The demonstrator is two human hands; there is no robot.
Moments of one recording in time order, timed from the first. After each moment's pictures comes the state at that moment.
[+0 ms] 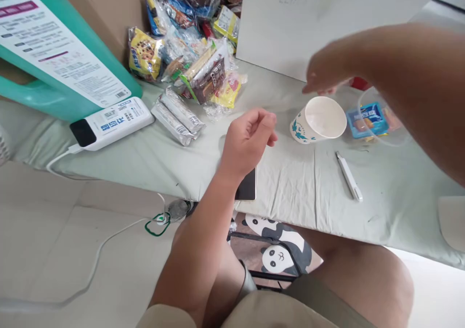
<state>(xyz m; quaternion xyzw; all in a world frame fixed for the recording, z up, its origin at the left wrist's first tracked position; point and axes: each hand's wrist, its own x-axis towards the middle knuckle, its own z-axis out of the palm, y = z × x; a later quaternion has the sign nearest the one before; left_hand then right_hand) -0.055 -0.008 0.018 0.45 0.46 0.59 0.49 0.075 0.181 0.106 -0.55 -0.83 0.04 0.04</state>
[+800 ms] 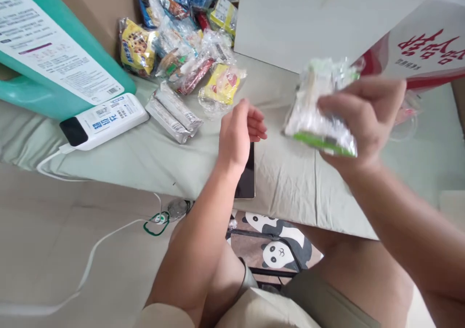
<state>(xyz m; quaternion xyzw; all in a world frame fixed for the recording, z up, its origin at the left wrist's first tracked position) -0.057 0.004 0.009 0.28 0.47 0.59 0.59 0.139 0.037 0.049 -0.40 -0.83 -0.09 0.38</state>
